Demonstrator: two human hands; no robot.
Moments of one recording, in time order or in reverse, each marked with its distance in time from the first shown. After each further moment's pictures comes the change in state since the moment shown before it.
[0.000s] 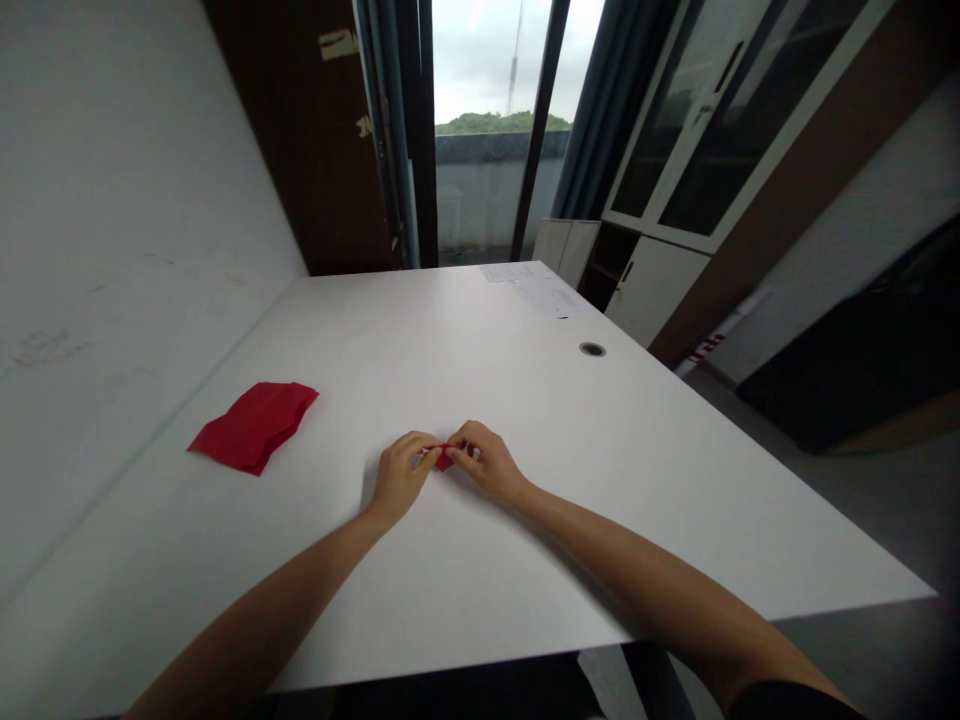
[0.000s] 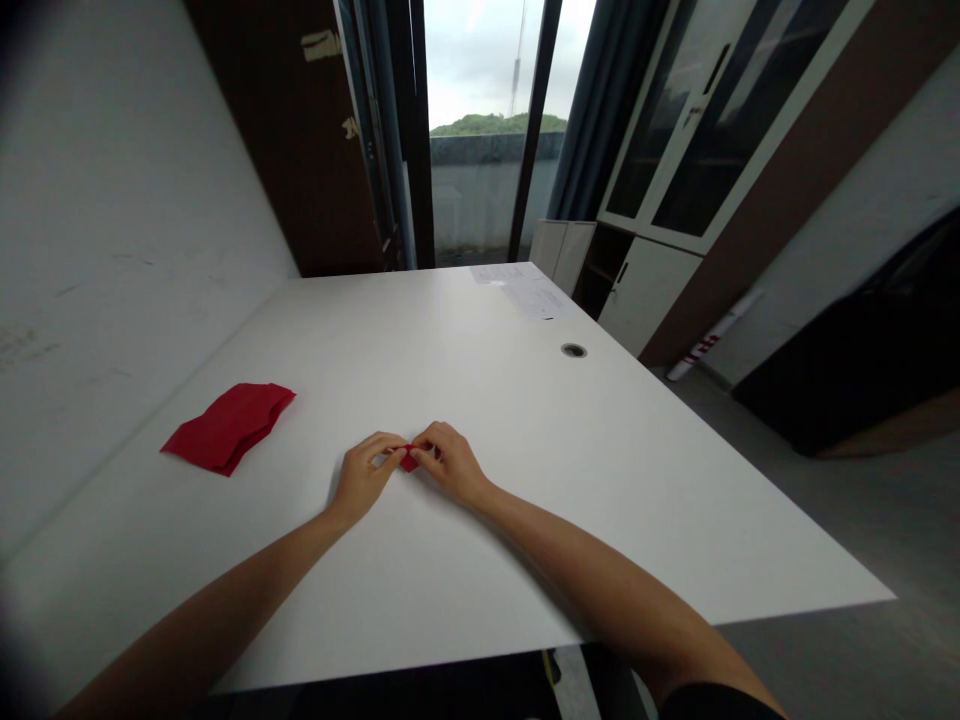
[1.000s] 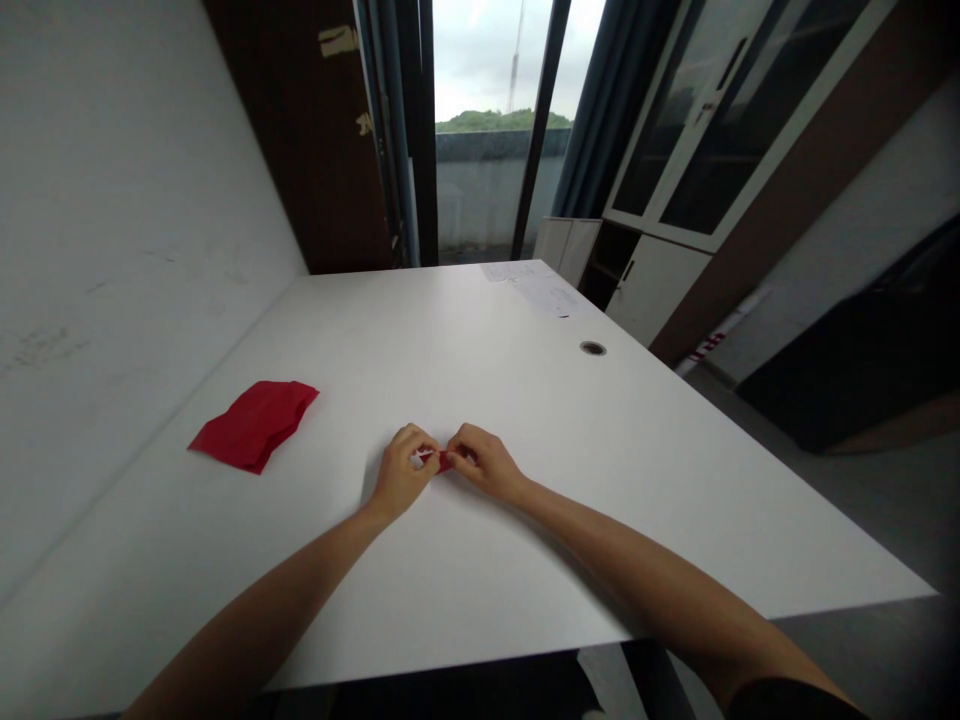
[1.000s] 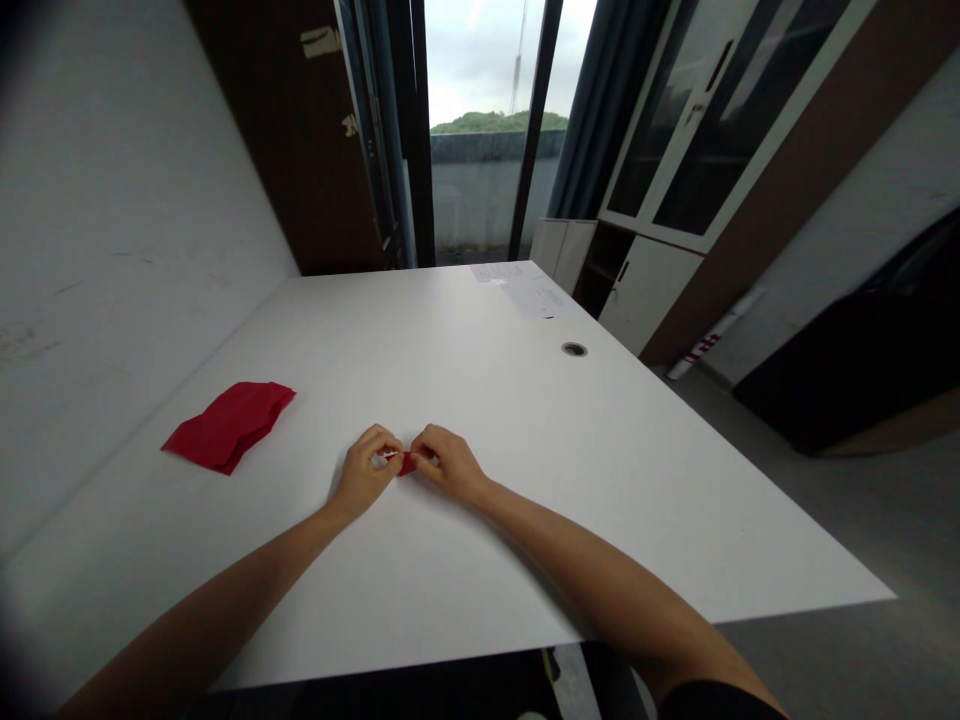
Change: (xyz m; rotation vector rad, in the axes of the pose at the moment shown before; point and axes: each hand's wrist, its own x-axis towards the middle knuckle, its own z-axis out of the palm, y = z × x) left_hand 0.003 0.005 -0.002 0.046 -0.001 0.059; right_hand -0.001 -0.001 -0.003 -0.065 -0.102 -0.072
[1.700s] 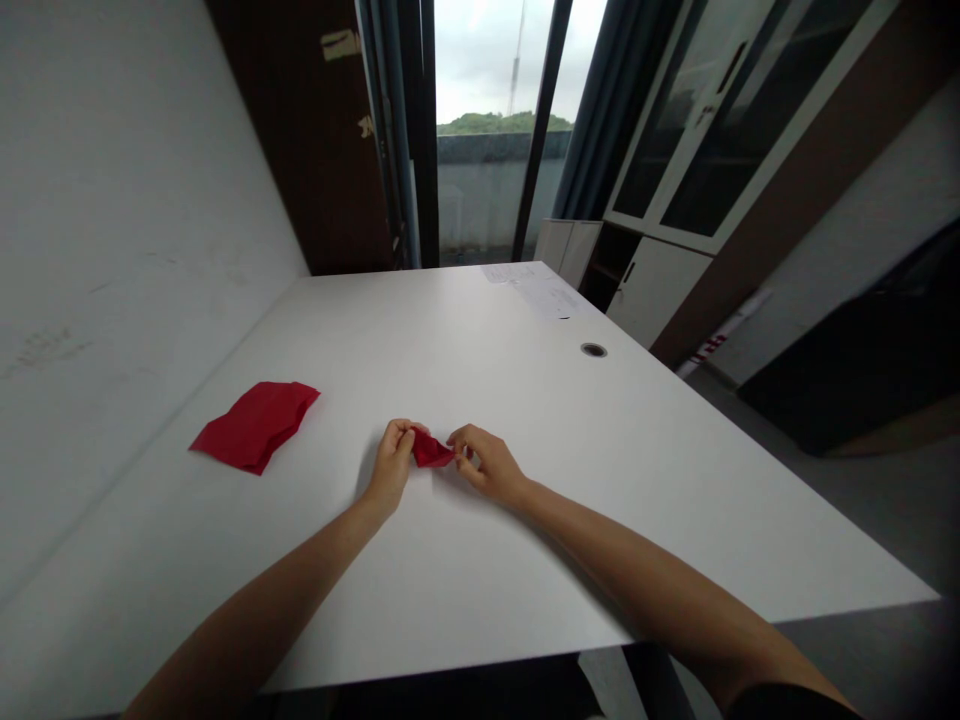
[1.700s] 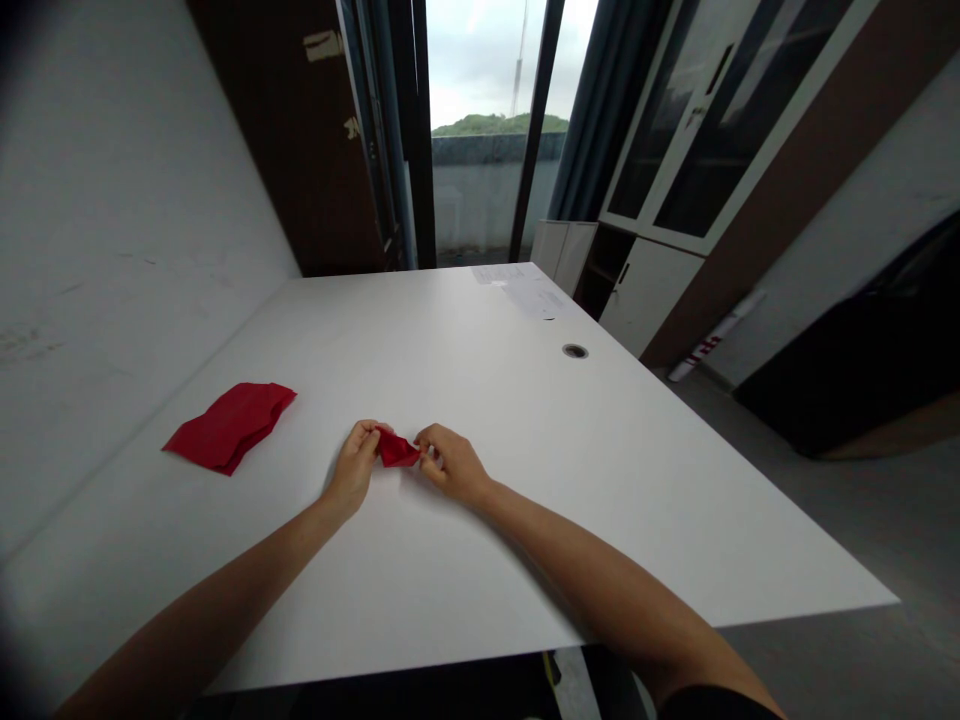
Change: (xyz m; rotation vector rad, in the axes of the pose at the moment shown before) left_hand 0.003 -0.035 0.013 -0.612 0.202 -0.392; right_hand -0.004 0.000 -0.004 0.008 0.023 -0.028
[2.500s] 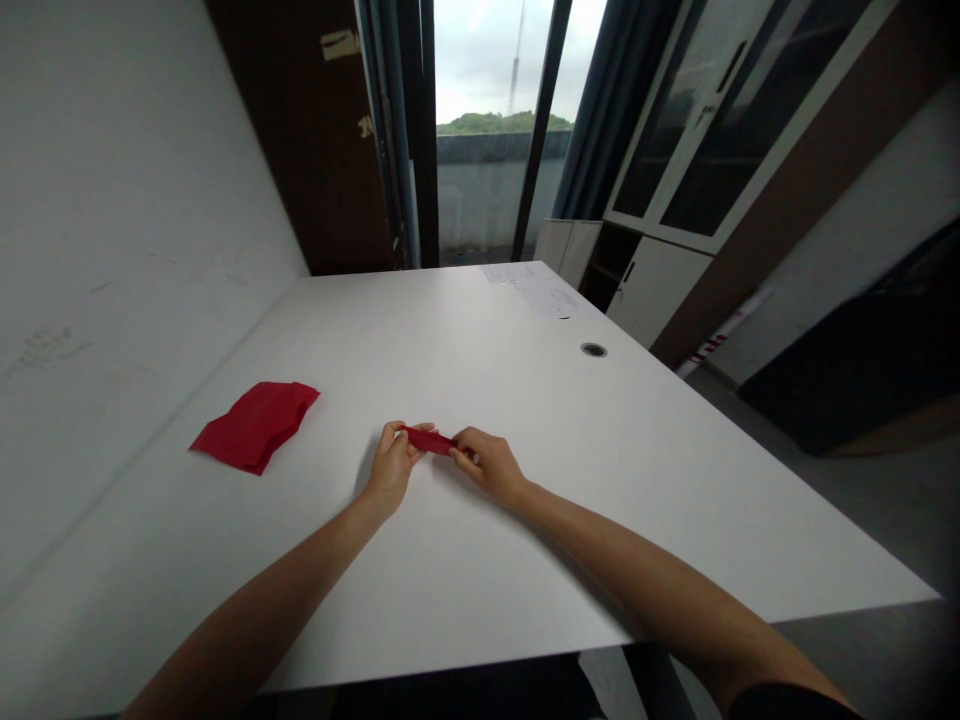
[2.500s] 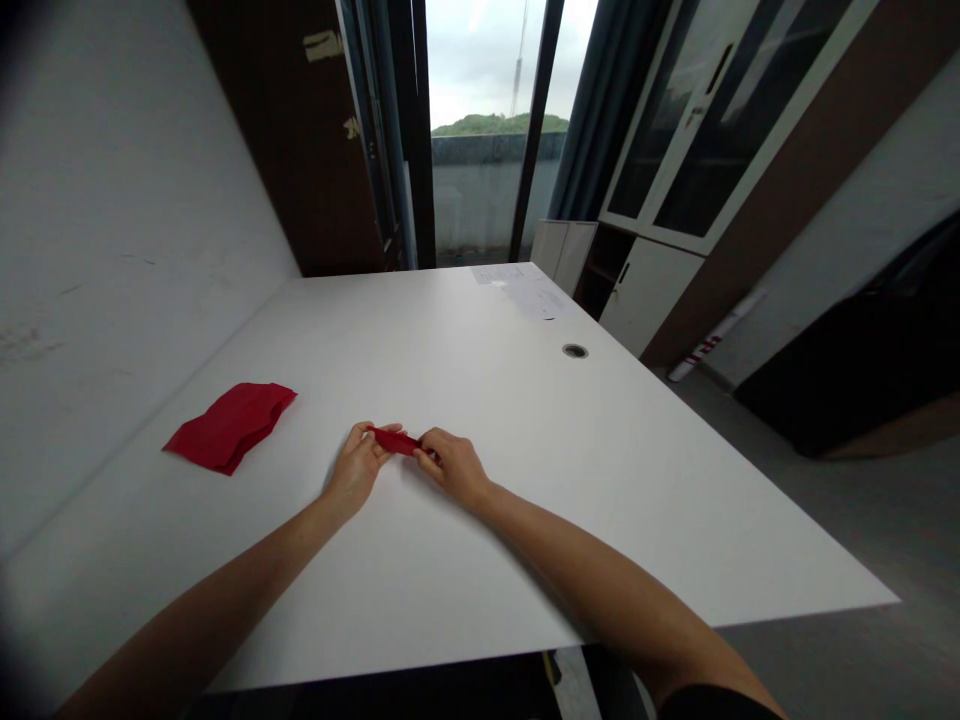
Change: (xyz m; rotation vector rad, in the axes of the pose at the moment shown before) left_hand -0.003 0.001 0.001 -0.342 -0.062 -0.137; right_hand -0.001 0.006 0.009 -0.081 0.020 0.112
